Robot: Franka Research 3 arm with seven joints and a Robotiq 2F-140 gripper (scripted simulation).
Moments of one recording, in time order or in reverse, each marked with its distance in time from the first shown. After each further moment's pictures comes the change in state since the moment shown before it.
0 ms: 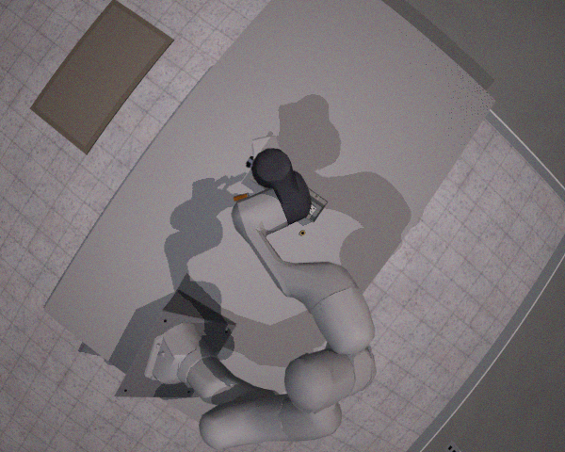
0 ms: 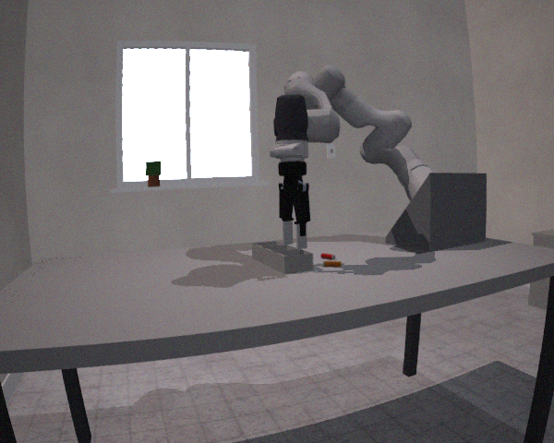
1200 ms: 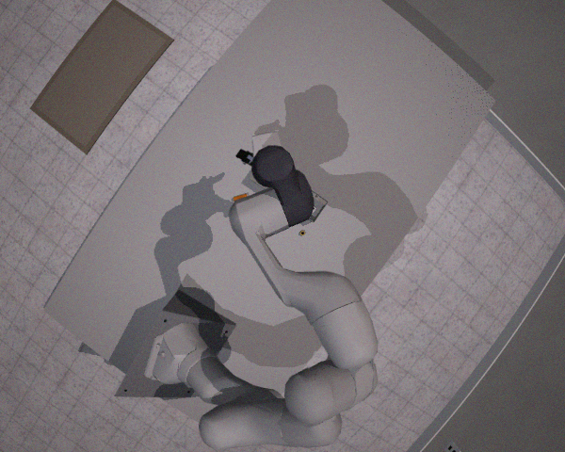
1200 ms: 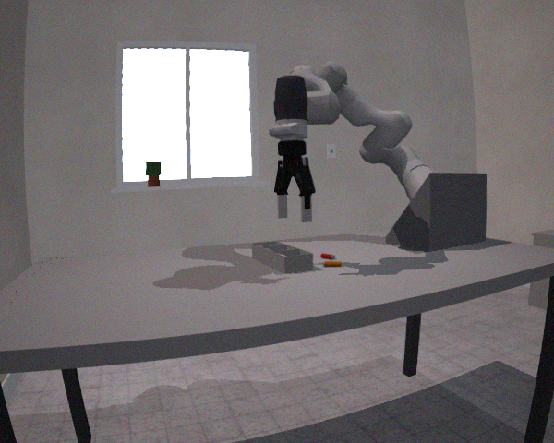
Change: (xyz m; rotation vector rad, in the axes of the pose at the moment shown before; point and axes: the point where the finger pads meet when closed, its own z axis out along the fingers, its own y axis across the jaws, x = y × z) arm 0.001 -0.002 -0.055 0.007 0.008 0.011
